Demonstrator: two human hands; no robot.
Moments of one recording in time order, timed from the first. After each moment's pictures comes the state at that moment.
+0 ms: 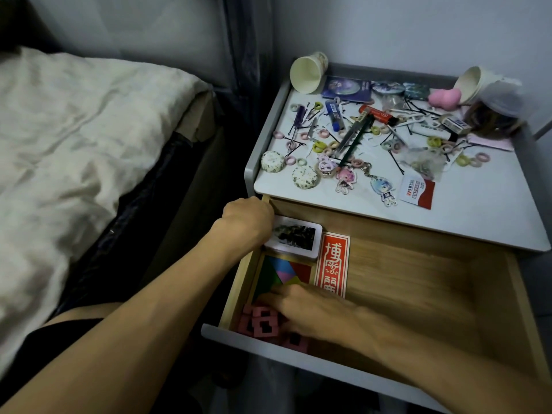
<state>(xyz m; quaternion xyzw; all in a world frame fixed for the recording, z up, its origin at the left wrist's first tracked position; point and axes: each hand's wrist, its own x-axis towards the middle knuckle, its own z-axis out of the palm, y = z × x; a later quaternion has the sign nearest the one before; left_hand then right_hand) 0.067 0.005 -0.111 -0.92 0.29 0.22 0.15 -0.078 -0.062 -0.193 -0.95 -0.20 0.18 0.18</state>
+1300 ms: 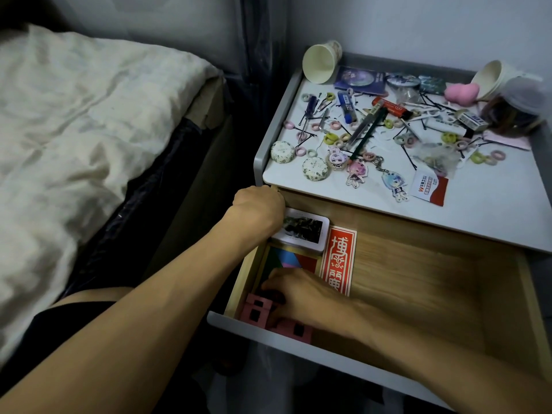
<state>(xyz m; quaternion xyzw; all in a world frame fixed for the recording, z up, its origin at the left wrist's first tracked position) 0.067 0.000 -0.112 -0.92 0.28 0.21 0.17 -0.070 -0.058 -0.202 -0.93 -0.14 0.14 0.31</state>
